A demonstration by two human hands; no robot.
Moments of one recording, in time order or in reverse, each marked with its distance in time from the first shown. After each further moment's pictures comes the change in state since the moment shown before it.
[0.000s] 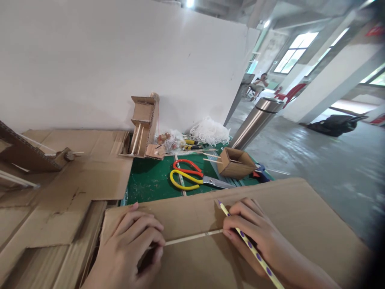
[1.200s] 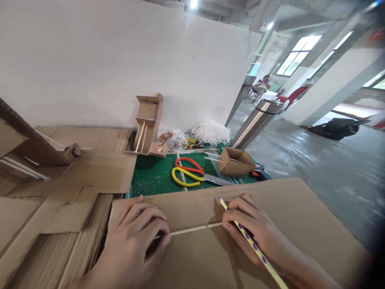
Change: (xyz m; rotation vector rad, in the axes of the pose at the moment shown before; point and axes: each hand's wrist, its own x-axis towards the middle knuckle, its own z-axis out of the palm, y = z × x) left_hand -0.005 0.006 0.003 -0.057 -0.033 -0.087; right_hand 0.001 -0.004 -0.001 -0.003 0.026 -0.010
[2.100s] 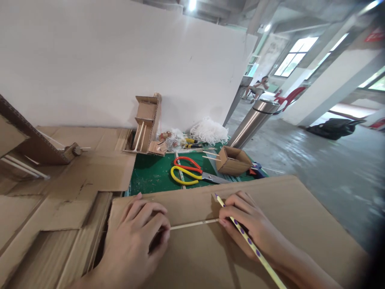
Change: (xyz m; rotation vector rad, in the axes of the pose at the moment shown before) left_hand 0.000 0.007 0.006 0.019 0.046 -0.016; right_hand -0.002 0.000 0.001 0.002 -0.007 -0.006
